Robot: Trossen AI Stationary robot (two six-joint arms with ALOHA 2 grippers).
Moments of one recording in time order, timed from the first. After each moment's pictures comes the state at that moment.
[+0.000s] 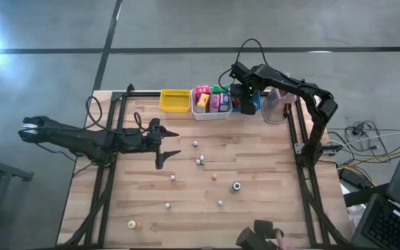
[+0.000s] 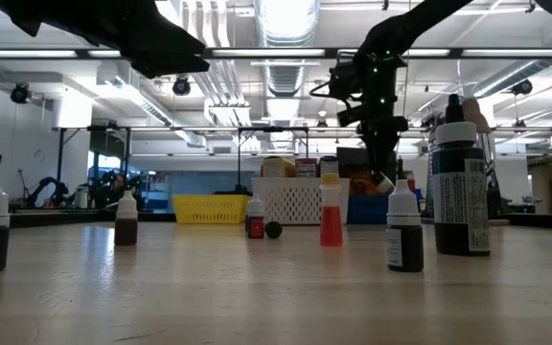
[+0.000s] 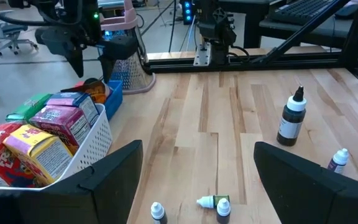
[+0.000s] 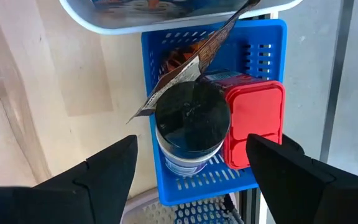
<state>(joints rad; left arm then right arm) -0.09 0.93 0.57 0.13 -0.26 0.02 -0.70 1.83 1.54 -1.08 0.13 -0.60</state>
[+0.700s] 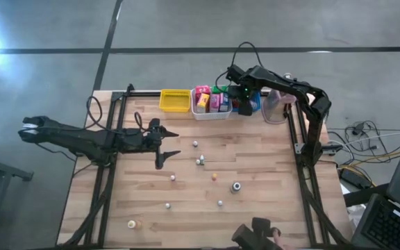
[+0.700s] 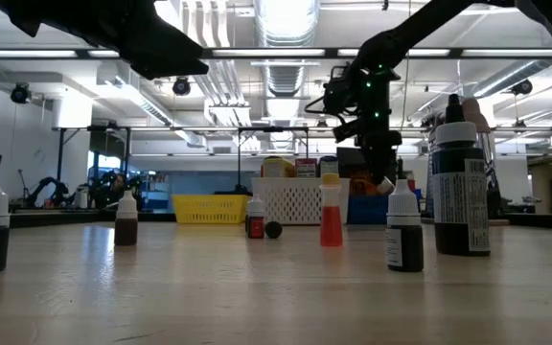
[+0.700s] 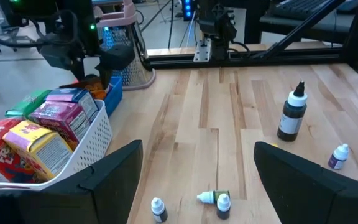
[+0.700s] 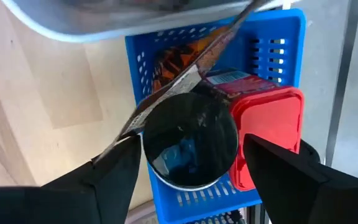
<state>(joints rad) -0.09 0.93 0.57 0.12 -0.26 0.02 -0.70 1.91 1.55 -1.06 0.15 -0.56</state>
